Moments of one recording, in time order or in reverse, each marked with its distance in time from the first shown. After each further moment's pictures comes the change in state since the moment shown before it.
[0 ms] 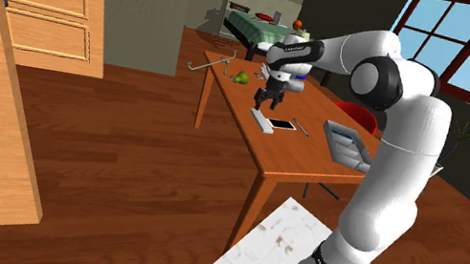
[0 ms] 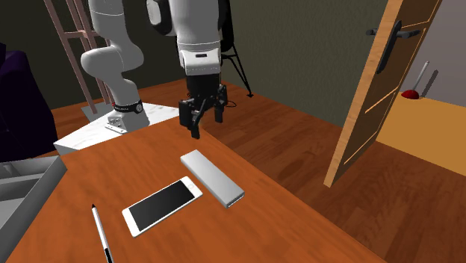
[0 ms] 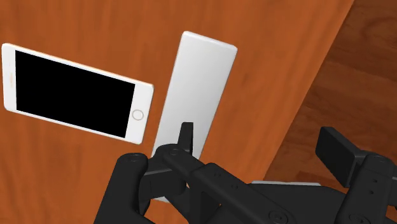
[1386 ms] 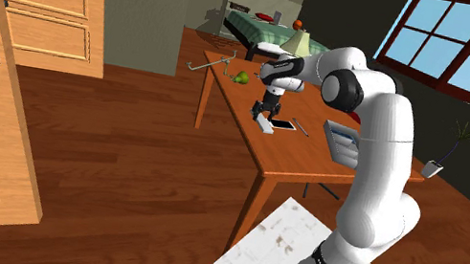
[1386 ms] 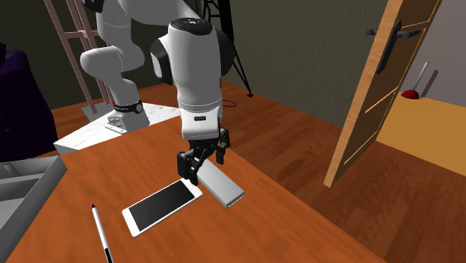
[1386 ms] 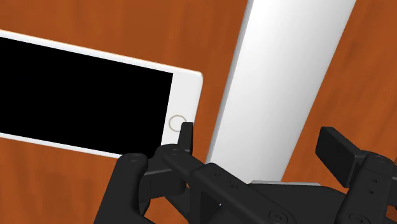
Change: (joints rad) arm -0.087 0.276 -0.006 0.184 0.084 0.046 -0.035
